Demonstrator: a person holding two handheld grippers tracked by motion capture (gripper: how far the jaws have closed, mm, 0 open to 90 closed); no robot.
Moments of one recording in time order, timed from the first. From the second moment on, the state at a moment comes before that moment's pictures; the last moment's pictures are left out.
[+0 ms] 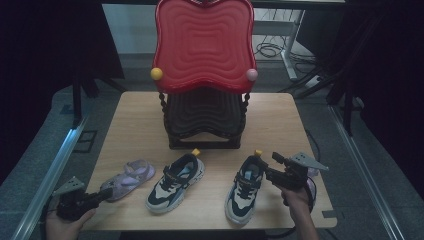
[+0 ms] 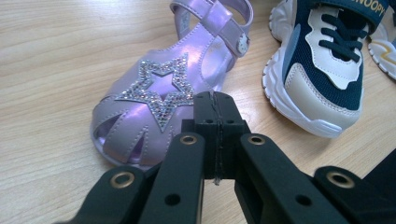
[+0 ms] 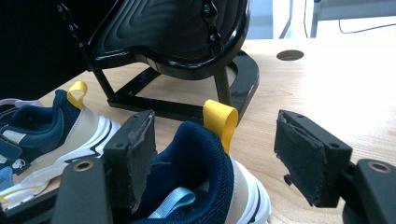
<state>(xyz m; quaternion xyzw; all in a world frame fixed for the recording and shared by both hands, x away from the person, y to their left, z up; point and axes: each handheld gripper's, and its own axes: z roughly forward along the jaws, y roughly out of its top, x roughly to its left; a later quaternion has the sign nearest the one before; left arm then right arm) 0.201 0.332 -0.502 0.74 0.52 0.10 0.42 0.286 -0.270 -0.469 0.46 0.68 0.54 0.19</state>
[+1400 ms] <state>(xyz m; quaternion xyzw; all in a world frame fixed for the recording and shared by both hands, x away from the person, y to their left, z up) 0.211 0.314 -0.523 0.77 0.53 0.11 0.33 0.288 -0.271 -0.473 0.47 0.69 0.52 0.19</state>
